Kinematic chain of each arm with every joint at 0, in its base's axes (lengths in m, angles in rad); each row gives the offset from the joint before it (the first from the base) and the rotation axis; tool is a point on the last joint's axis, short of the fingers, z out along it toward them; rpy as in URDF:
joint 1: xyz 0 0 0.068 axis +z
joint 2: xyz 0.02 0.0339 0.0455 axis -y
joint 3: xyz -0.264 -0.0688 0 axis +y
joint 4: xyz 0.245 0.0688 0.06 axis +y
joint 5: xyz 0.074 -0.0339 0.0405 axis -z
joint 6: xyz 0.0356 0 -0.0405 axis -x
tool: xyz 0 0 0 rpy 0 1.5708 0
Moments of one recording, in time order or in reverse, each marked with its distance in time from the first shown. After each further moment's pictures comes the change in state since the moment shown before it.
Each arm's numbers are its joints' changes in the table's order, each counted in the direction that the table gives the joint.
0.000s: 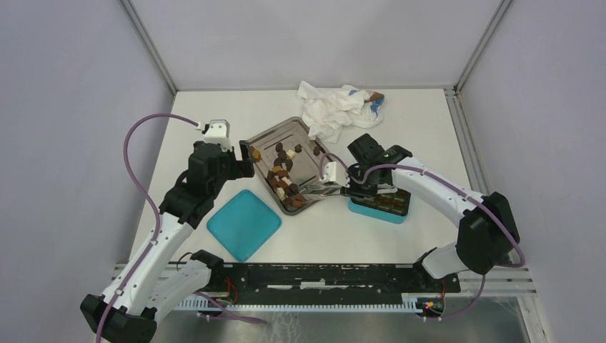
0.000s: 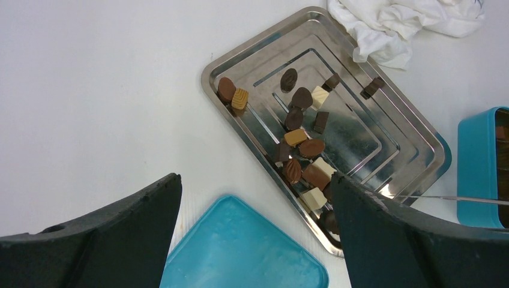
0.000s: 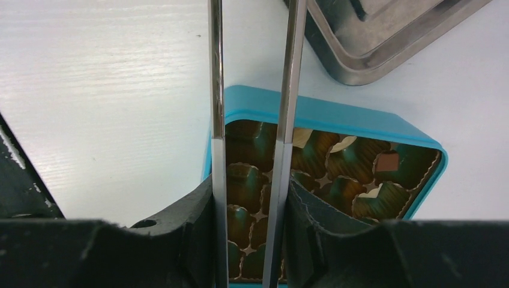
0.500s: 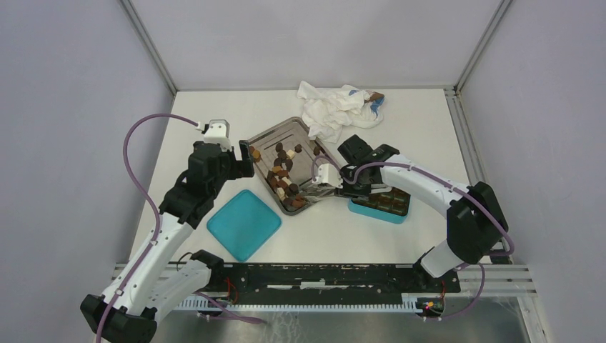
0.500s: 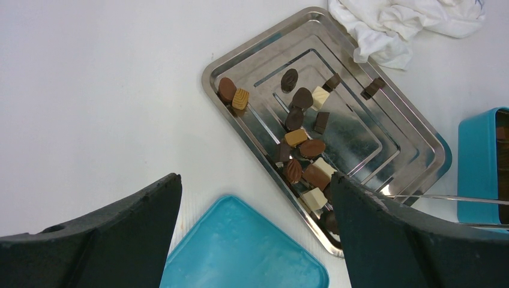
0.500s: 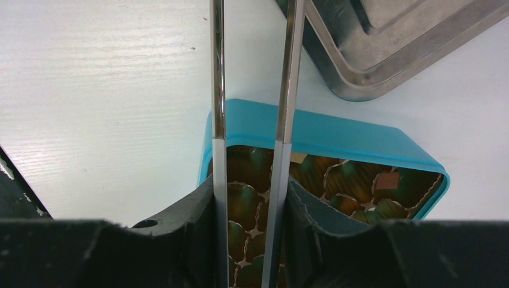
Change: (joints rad) left arm 0.003 0.001 0.000 0.000 0.000 0.000; right arm 0.053 -0.105 -0.048 -0.014 0.070 -0.025
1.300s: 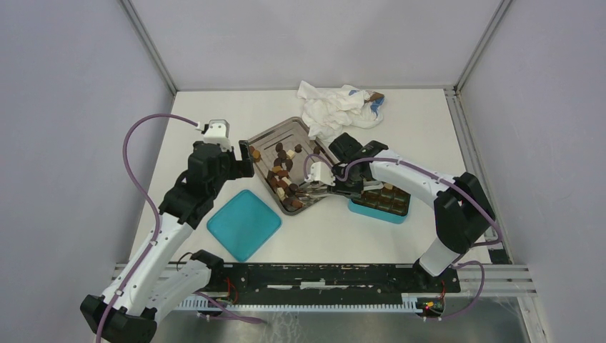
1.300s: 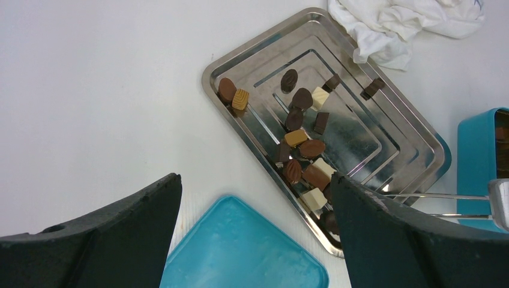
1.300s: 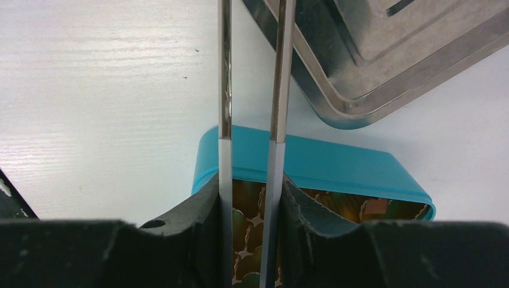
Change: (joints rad) left arm 0.000 0.002 0.000 0.000 0.000 0.000; right arm 0.028 -0.102 -0.079 -0.003 0.004 -0.014
